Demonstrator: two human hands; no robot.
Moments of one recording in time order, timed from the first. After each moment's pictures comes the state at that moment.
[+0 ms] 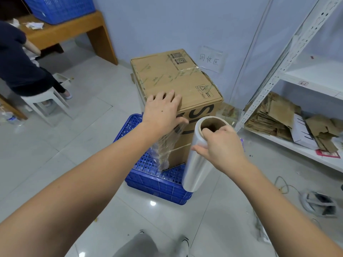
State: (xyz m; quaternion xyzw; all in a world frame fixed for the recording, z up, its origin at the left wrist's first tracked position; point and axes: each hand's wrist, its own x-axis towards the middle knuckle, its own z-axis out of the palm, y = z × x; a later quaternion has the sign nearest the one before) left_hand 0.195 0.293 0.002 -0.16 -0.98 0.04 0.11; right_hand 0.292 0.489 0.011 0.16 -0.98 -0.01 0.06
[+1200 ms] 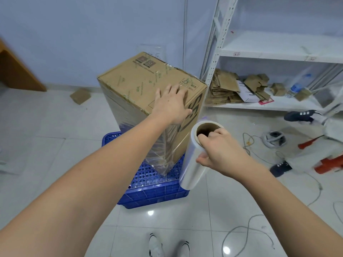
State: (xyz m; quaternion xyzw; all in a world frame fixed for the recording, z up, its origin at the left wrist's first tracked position) left_hand 0.145 0.297 0.015 -0.36 -0.93 -0.11 -0.03; right_hand 0.339 0.395 0.013 0.05 -1.00 -0.06 0.03
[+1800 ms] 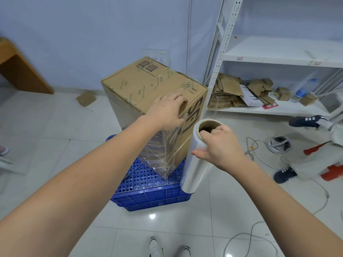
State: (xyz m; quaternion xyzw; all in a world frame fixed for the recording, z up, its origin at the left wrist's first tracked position) left_hand 0.147 0.268 0.027 -0.44 -0.89 -0.11 -0.03; right_hand 0.322 0.402 0.007 0.01 -0.99 -0.04 0.09
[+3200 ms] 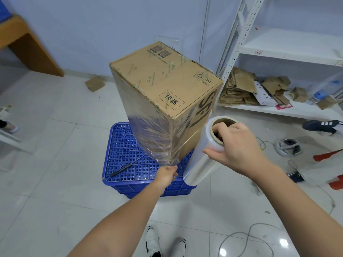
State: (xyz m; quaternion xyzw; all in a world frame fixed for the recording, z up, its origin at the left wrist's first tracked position) left_hand 0.264 0.218 -0.217 0.11 -0.75 -0.51 -0.41; right_hand 0.332 0.418 0.001 0.01 -1.00 0.05 0.07
